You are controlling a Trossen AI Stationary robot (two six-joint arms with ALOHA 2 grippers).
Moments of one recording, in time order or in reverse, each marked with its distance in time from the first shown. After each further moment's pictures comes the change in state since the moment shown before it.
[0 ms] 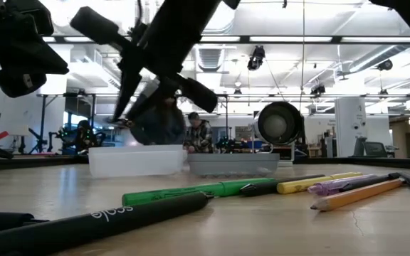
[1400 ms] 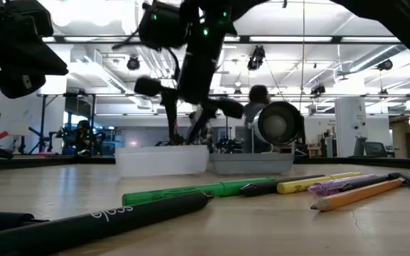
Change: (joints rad) left arm -0.002 0.000 -0.004 0.000 0.000 -0.014; right arm -0.228 -0.030 -0.030 -0.244 0.055 0.148
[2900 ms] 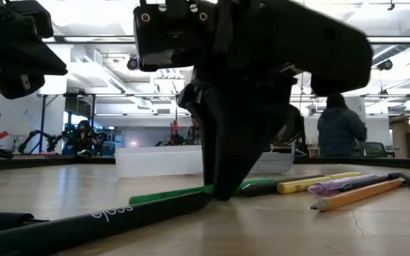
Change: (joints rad) left arm 0.000 0.000 0.000 0.000 0.010 -0.022; right arm 0.410 0.040 -0.078 -0.017 -0.272 -1.205
